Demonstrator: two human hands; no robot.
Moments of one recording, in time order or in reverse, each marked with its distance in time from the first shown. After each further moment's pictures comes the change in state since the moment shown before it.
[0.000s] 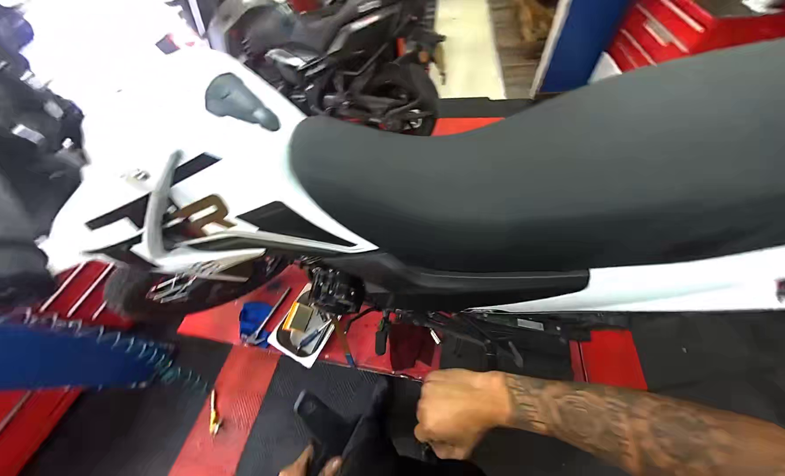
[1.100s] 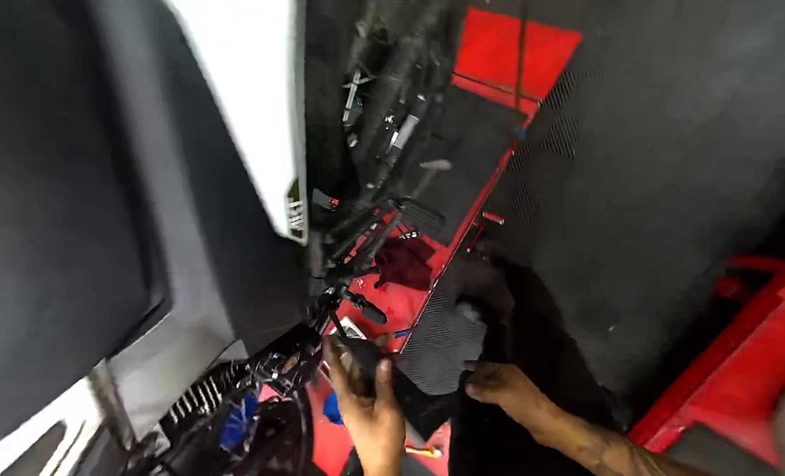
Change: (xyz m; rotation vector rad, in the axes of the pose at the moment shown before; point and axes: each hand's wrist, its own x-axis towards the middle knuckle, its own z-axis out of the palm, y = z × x) left_hand 0.159 0.107 0.084 -0.088 -0.520 0.529; right_hand 0.171 -0.095 0.289 1.987 2.125 1.101
